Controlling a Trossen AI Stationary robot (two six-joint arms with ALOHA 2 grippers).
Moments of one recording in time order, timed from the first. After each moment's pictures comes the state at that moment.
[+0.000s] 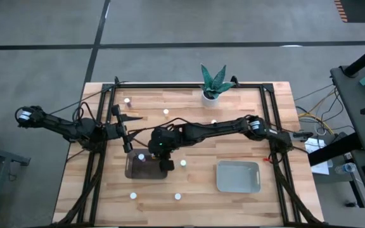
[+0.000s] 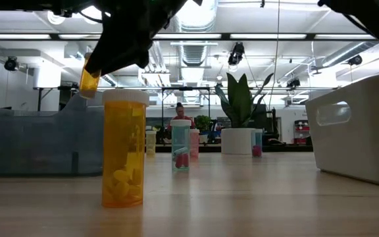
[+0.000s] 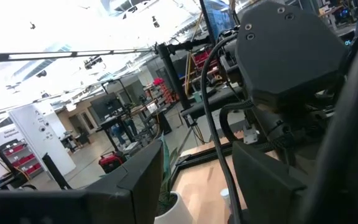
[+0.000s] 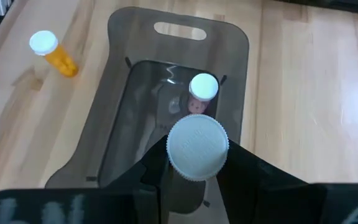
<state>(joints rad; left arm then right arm) -0.27 0.54 0.36 0.40 -0.50 0.54 0.09 2.33 2.19 -0.69 -0.09 -0.09</state>
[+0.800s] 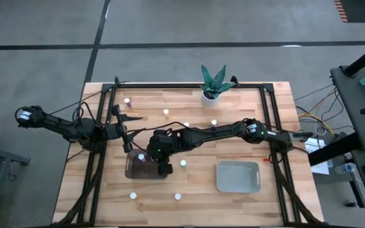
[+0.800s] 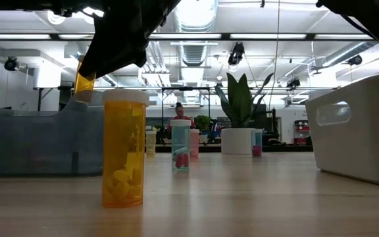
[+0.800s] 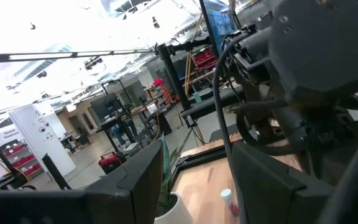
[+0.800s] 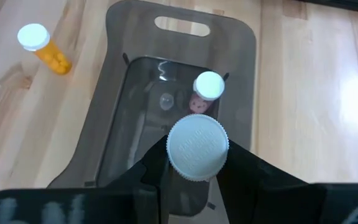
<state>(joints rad) -0.27 0.53 0.36 0.41 -0.50 0.54 0.13 2.37 2.23 -0.71 -0.01 -0.08</state>
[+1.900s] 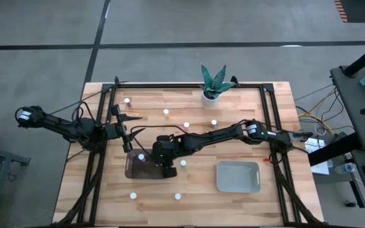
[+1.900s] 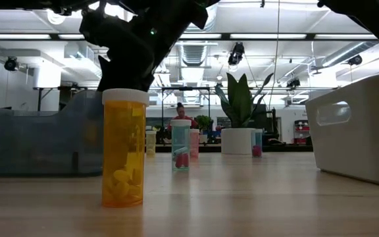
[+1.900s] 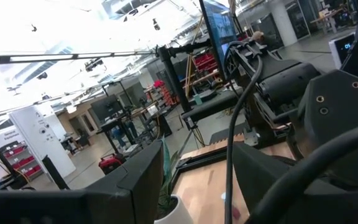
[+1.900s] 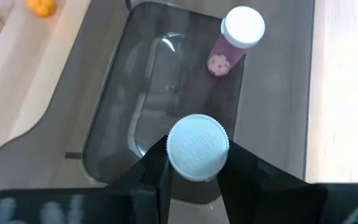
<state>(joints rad) -0.27 0.53 0.36 0.41 -0.50 0.54 0.14 2.37 2.04 -0.59 -0.02 -0.12</state>
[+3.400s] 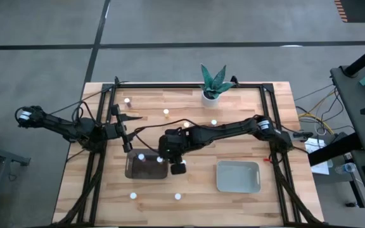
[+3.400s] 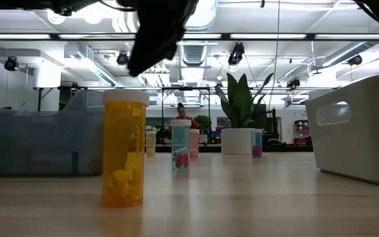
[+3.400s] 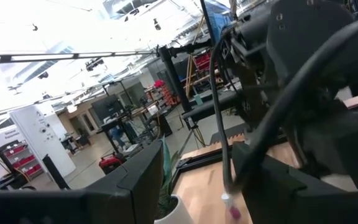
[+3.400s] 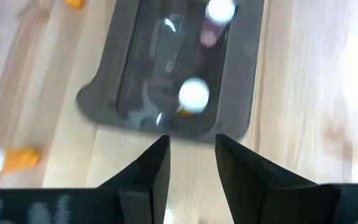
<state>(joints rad) -0.27 0.53 0.36 0.41 -0.50 0.54 0.14 2.20 2.05 -0.87 -0.02 -0.05</state>
